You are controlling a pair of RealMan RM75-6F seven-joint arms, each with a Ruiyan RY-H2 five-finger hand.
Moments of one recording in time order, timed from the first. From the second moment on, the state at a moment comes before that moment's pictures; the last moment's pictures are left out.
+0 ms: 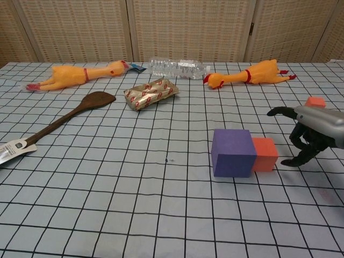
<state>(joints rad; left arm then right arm) -0.16 -1.18 0.04 -1.61 1.52 1.34 0.12 0.49 -1.54 0.16 -1.60 -0.92 1.10 -0.49</state>
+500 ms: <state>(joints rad) -0.17 -1.18 0.04 -1.61 1.52 1.33 0.13 0.55 -1.54 0.27 -1.41 -0.88 1.10 -0.41</state>
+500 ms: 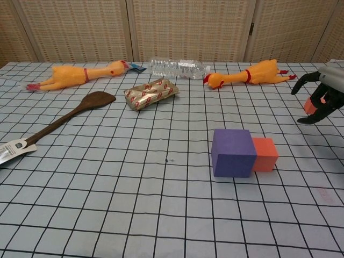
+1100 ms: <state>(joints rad) -0.17 -1.18 0.04 -1.61 1.51 1.32 0.14 0.65 -1.69 0.33 -0.97 -0.83 0.94 -0.34</state>
